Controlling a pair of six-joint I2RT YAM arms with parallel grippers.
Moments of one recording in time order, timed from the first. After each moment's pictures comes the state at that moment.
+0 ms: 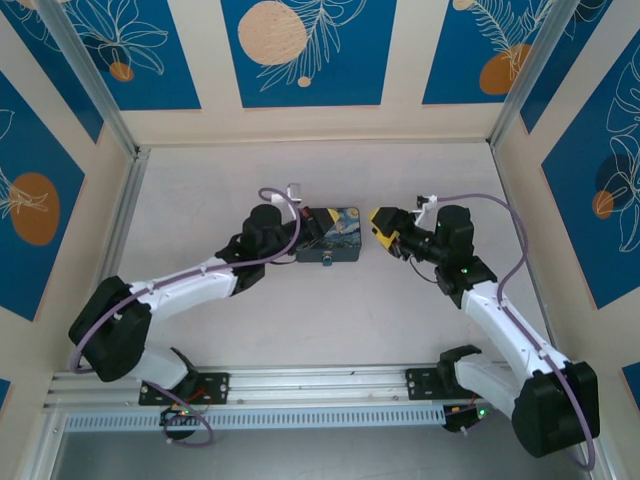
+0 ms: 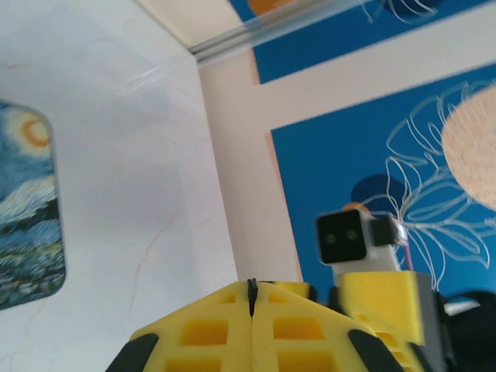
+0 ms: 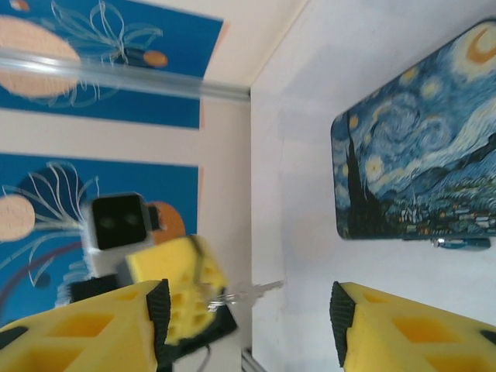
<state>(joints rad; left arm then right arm) -0.76 1.44 0.87 0.45 0.24 -1.12 0.26 1.00 0.63 0.06 -0.63 1.17</state>
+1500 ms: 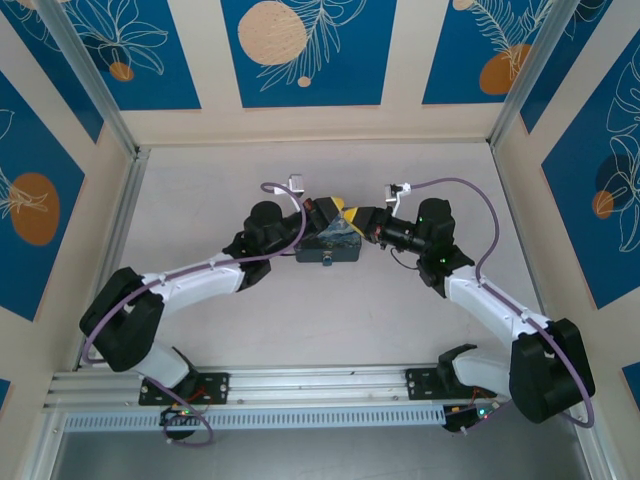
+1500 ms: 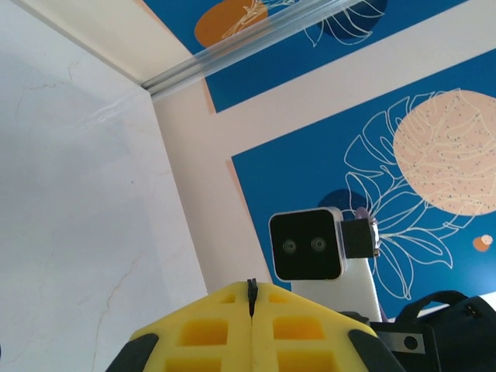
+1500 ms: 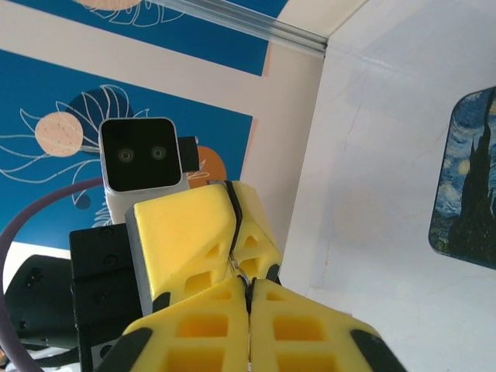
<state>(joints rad) -0.76 1.52 0.88 0.64 0.21 -1.15 0.37 1.17 0.65 0.39 -0.70 1.18</state>
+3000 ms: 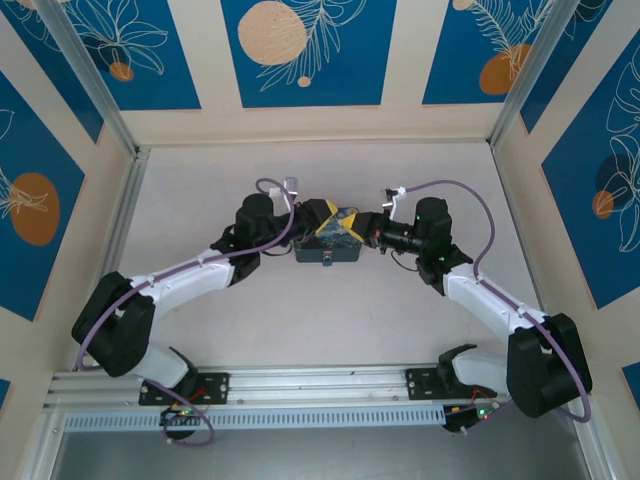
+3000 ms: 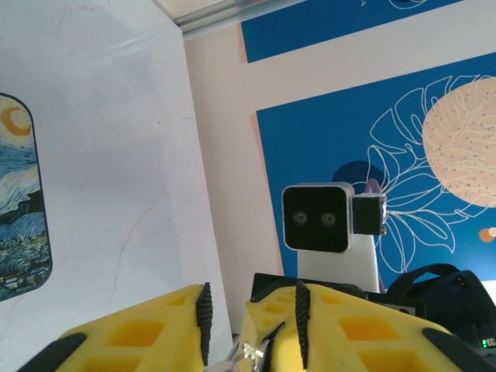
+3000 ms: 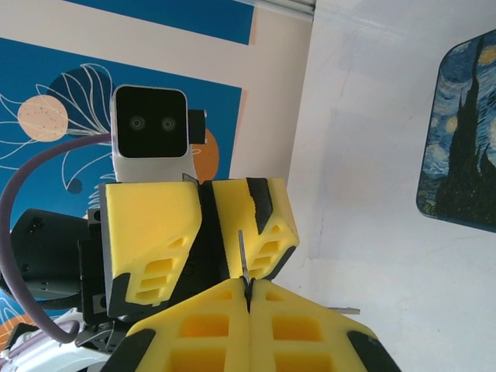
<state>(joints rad) -0.67 1.48 0.88 0.46 0.40 -1.23 0.36 1.20 0.65 0.34 -0.78 1.18</state>
